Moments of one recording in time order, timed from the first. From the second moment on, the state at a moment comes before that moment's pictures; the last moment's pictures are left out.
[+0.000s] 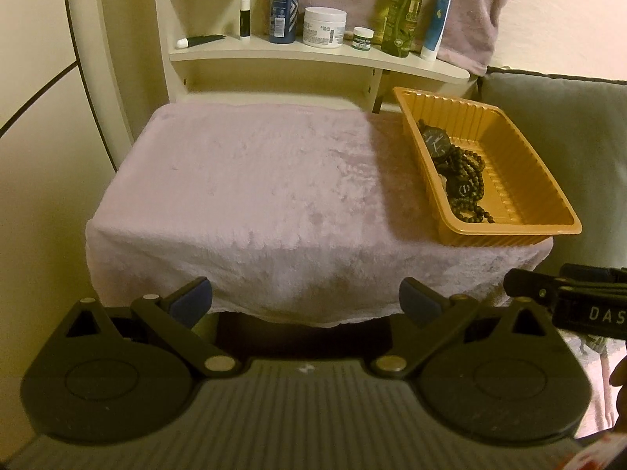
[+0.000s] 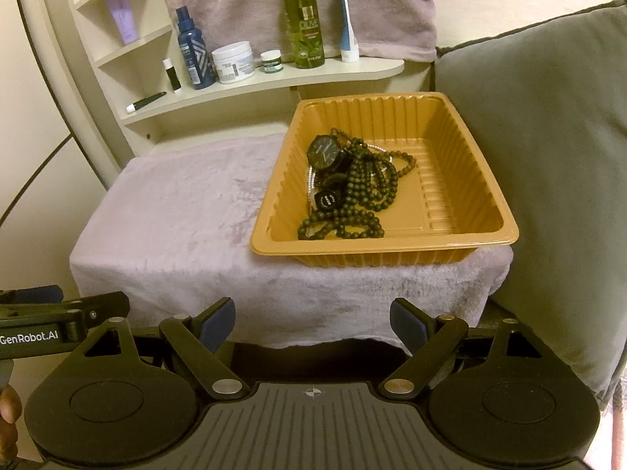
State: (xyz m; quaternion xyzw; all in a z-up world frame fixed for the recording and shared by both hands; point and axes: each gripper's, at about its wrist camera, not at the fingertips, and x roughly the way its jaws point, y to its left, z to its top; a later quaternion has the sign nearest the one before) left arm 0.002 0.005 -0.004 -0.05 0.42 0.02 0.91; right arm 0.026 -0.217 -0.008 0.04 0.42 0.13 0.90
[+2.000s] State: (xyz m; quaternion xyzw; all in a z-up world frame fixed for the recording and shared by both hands) left arm 0.004 0.000 0.001 -0.04 0.41 0.01 0.91; right arm 0.028 -0.222 -0.003 0.05 0.41 0.13 0.90
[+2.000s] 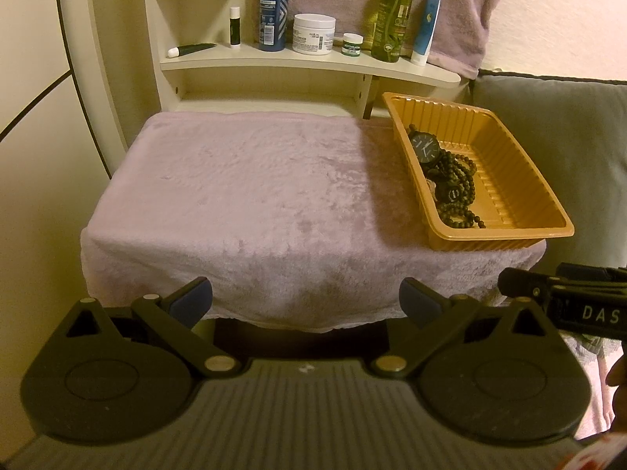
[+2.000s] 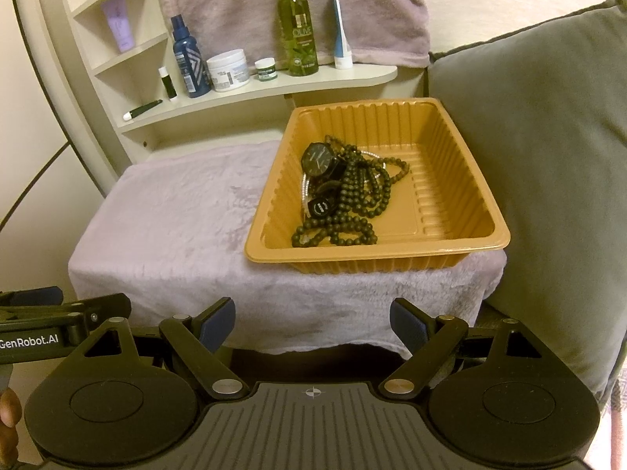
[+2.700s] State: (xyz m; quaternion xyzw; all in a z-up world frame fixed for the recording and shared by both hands) left arm 0.005 -0.001 0.002 -0.04 0.41 0.00 0.91; right arm 0.029 -0.221 -0.001 0.05 0.41 0.13 0.90
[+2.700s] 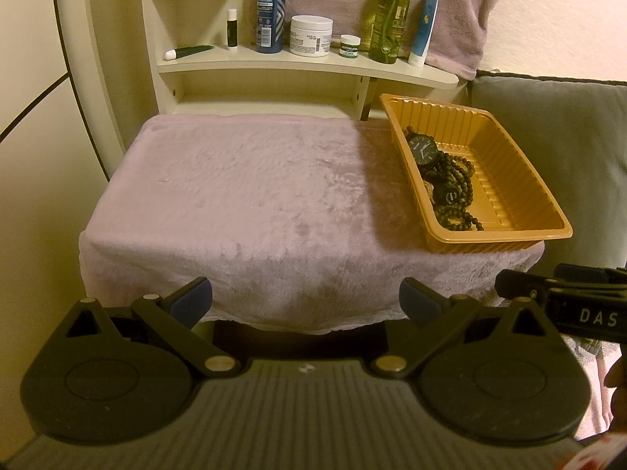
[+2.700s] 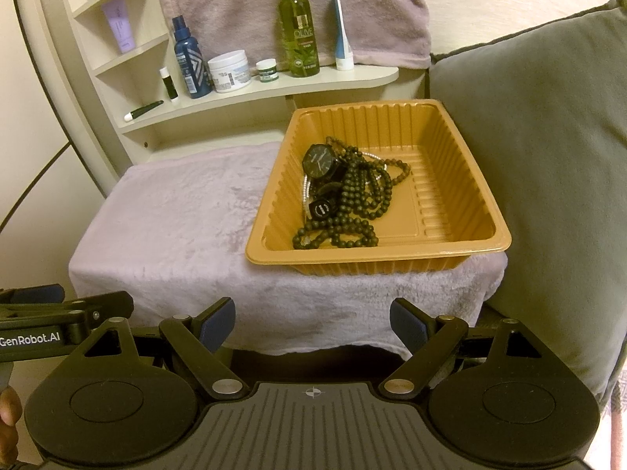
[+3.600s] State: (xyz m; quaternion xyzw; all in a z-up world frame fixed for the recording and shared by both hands) left arm 0.006 -0.002 0.003 -0.05 0.41 0.00 0.91; right arm 0.028 -0.221 -0.001 0.05 0.41 0.13 0.90
